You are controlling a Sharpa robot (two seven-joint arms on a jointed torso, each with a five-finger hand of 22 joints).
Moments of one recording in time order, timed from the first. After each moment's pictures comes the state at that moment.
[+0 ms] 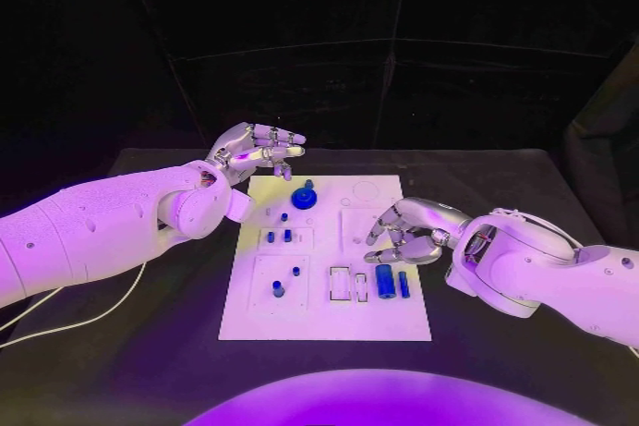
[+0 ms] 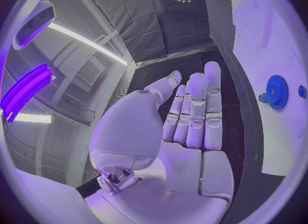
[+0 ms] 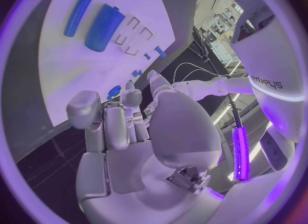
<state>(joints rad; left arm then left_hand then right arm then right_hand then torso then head) 1.22 -0.76 -0.12 1.34 -0.14 -0.12 0.44 1.30 -0.05 0.40 -0.15 0.05 0.95 0.20 0.16 0.07 1.00 0.13 0.36 0.08 1.17 0.04 0.99 0.55 0.17 1.16 0.13 0.58 0.74 1.08 -0.99 -0.06 1.86 -1.35 -0.29 -0.17 1.22 -0.09 0.06 0.11 0.28 0.99 0.11 0.24 0.11 1.29 0.02 1.02 0.85 1.47 -0.05 1.35 1.17 0.12 1.37 0.05 1.25 0.87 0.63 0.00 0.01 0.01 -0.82</state>
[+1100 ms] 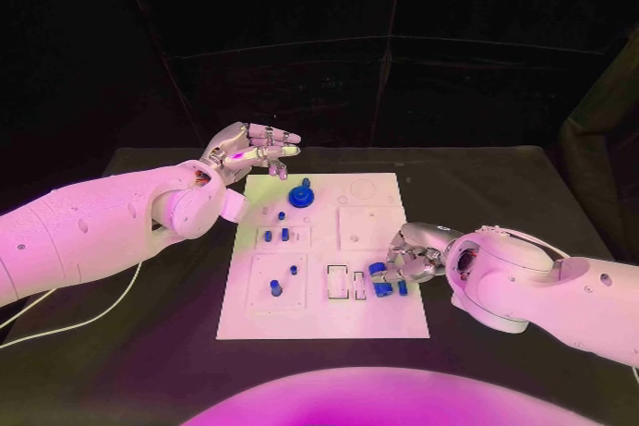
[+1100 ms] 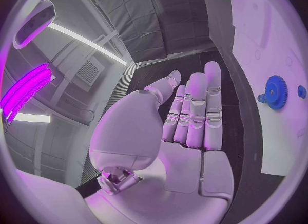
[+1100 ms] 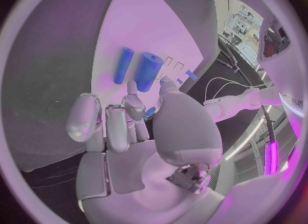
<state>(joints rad) 1.22 -0.77 -0.12 1.34 -0.14 -0.12 0.43 1.30 -0.05 0.40 -0.15 0.05 0.95 0.20 0.16 0.07 0.99 0.12 0.36 0.08 1.17 0.04 0.99 0.55 0.17 1.16 0.13 0.58 0.74 1.02 -0.97 -0.06 1.86 -1.43 -0.18 -0.56 1.14 -0.08 -0.13 0.28 0.30 0.97 0.09 0.36 0.22 1.32 0.01 1.16 1.07 1.47 -0.06 1.40 1.25 0.11 1.40 0.04 1.32 1.01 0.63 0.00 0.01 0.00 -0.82</state>
